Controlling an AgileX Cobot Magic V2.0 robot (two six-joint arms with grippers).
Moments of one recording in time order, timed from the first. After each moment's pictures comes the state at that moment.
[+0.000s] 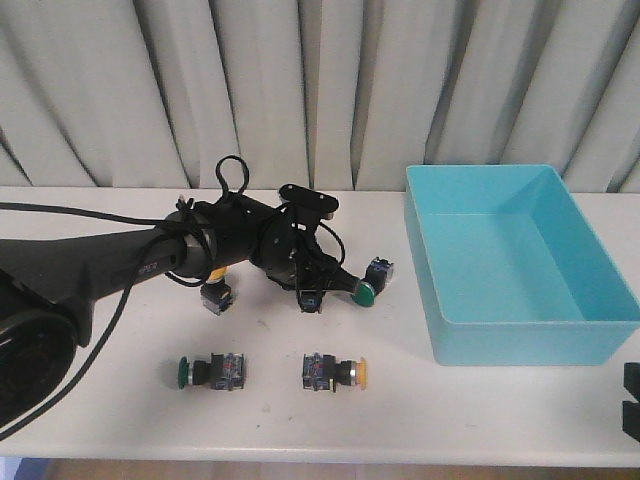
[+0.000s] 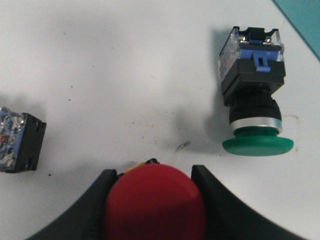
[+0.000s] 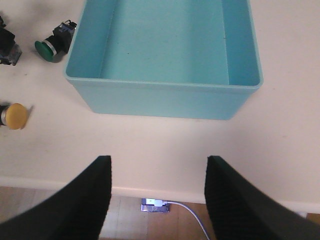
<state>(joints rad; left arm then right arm) -0.55 2.28 -1.70 -0.02 0.49 -0.15 0.03 0.64 -0.53 -0.01 0.68 -0.01</state>
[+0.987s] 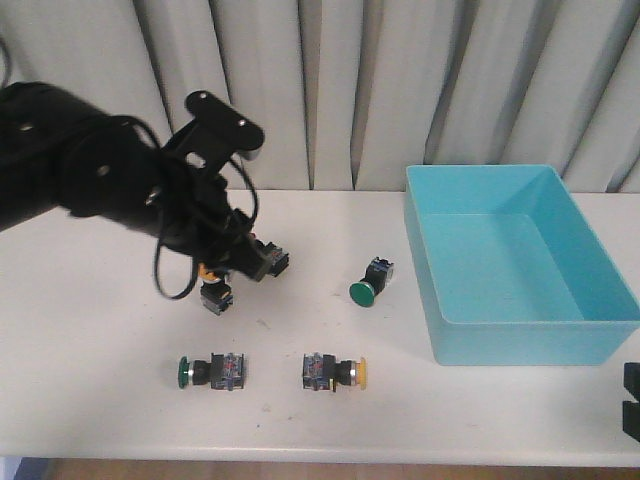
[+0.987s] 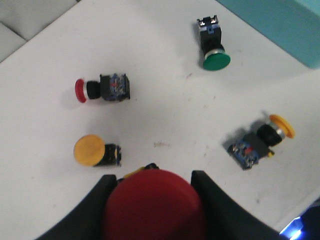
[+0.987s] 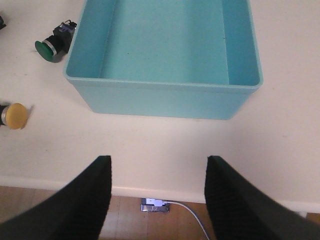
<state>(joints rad) -0.53 1.56 -1.30 0.08 0.74 0.07 0.03 0.64 -0.53 -0.01 0.68 -0.01</state>
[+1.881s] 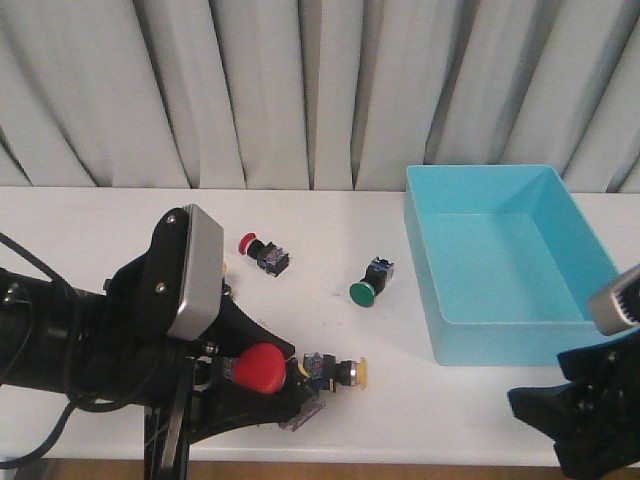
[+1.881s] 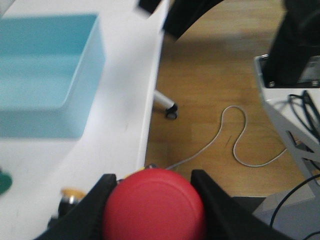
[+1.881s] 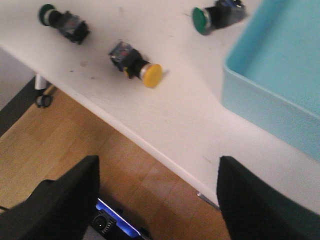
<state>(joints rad) -0.48 1.25 -0.86 -1.11 0.85 1.57 0.03 0.88 -0.63 0.59 0.85 -0.83</state>
